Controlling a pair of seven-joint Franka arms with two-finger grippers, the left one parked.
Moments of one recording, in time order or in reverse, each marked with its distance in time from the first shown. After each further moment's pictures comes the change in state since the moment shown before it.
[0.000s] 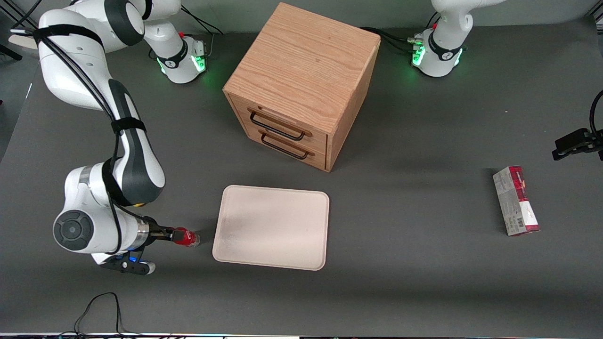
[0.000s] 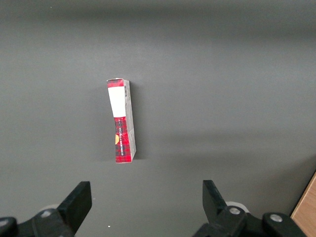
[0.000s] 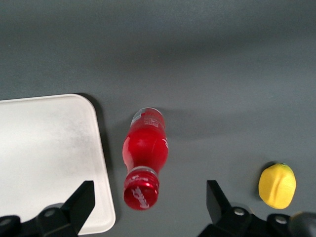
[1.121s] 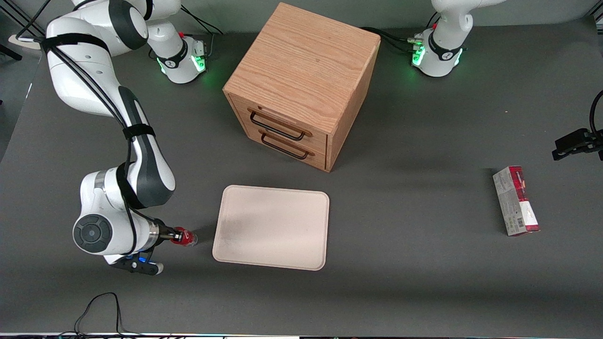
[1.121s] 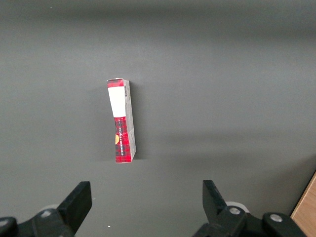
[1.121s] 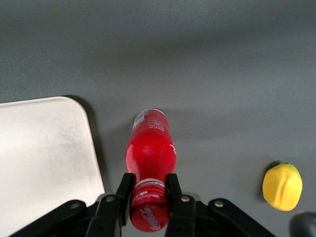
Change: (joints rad) arm 0.012 0.022 0.003 -0.008 -0.035 0.016 0.051
